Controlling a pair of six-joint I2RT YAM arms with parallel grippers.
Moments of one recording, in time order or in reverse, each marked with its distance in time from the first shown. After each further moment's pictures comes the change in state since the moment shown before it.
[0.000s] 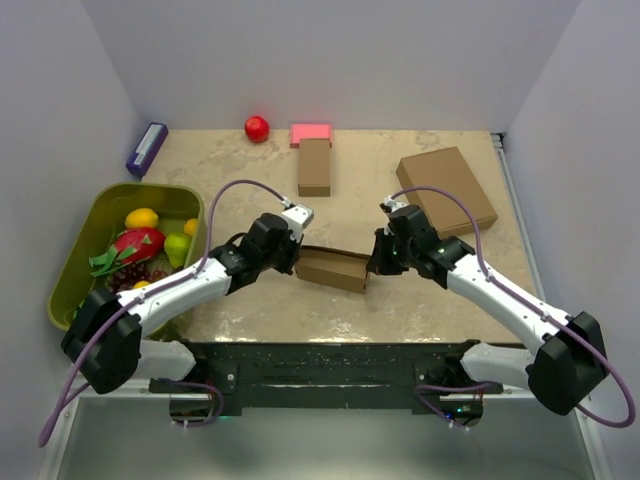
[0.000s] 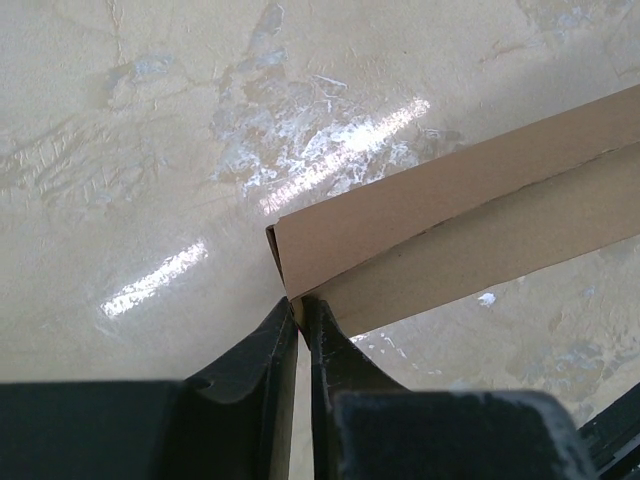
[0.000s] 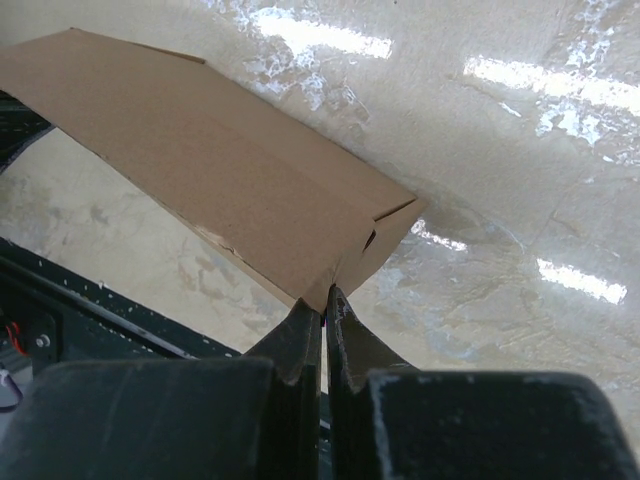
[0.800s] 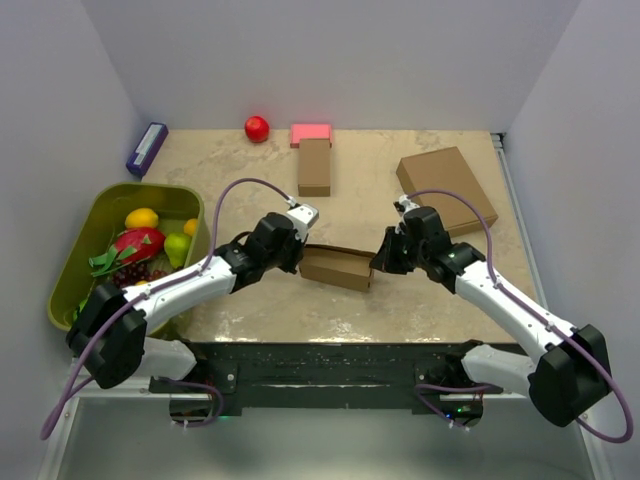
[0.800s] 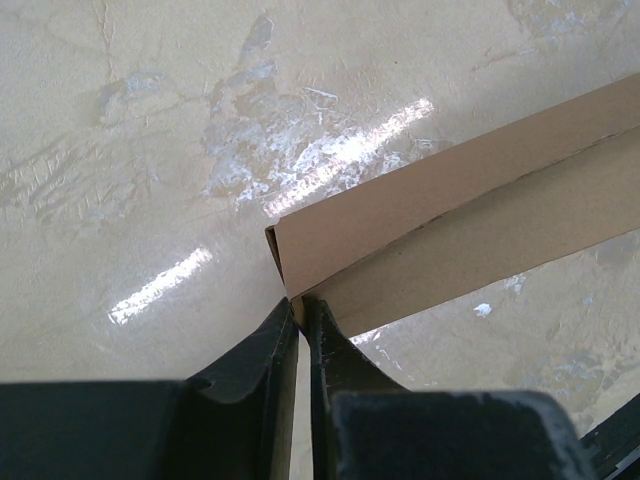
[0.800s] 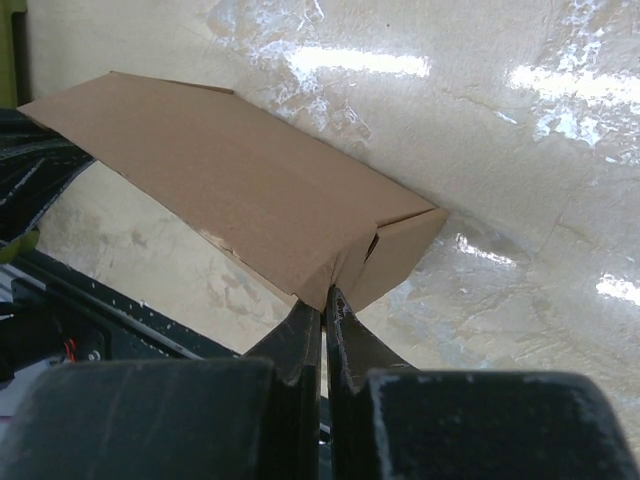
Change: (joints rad) left arm -0.025 0.037 0.024 0.011 -0.023 0.013; right arm -0.095 -0.064 -0.079 0.087 -0.082 0.060
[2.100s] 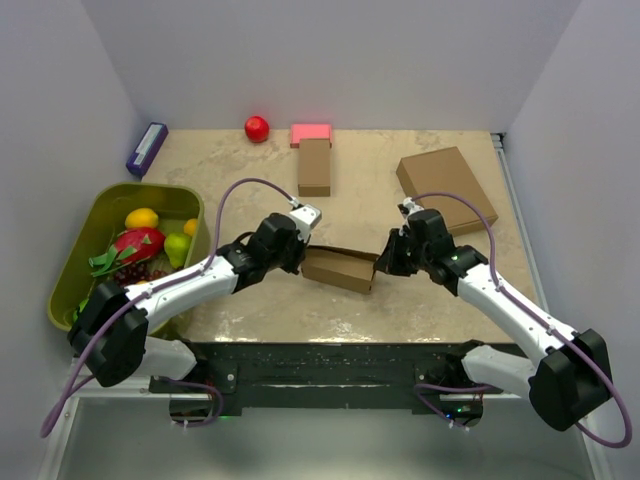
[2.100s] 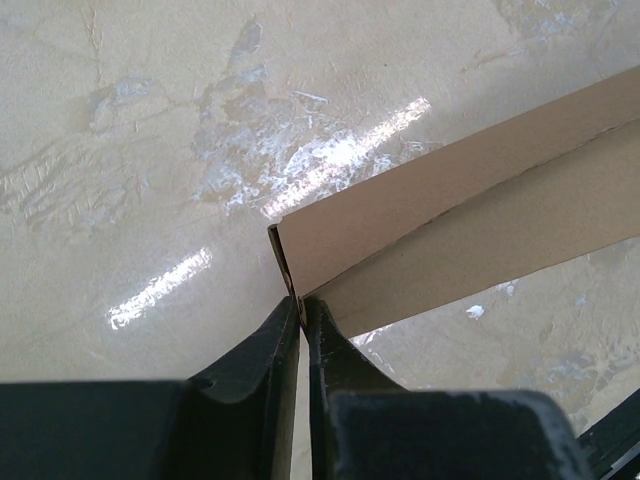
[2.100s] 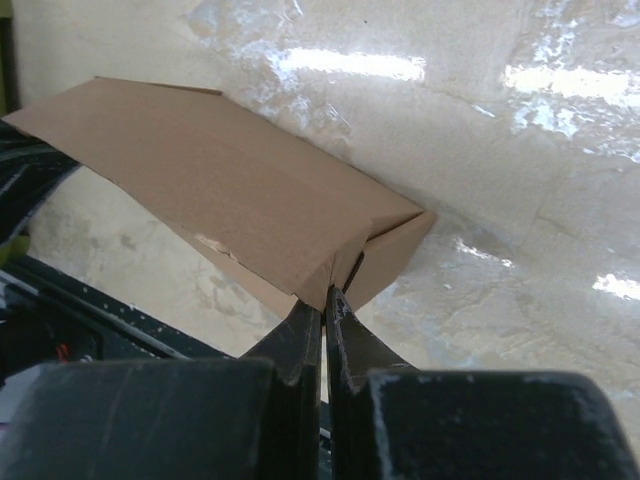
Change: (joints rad) left arm -0.013 0.010 0.008 0.003 -0.007 0.000; right arm -0.029 -0.021 -0.032 0.009 -0.006 -0.005
